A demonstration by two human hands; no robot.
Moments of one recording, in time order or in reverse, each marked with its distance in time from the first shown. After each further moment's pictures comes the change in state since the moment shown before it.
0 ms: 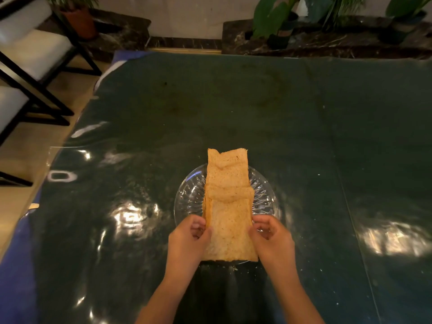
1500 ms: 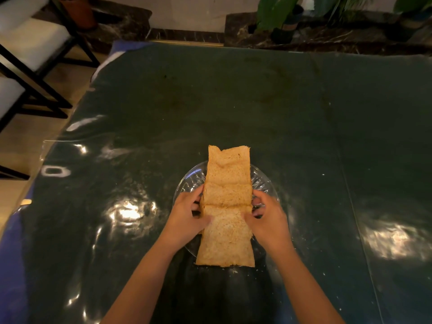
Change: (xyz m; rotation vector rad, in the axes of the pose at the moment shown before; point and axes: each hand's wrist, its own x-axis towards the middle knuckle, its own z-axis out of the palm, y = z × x) left_hand 0.063 -0.008 -0.003 -0.015 -0.370 0.103; right_hand 0.051 -0.006 0.013 -0.226 -0.137 -0.121
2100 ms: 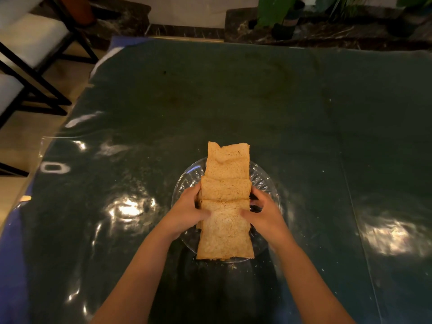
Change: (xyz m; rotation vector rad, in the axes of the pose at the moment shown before) left_hand 0.015 0.007 -0.005 -0.054 -0.197 -0.133; right_hand 0.008 0.005 -0.001 0.245 -0.214 0.084
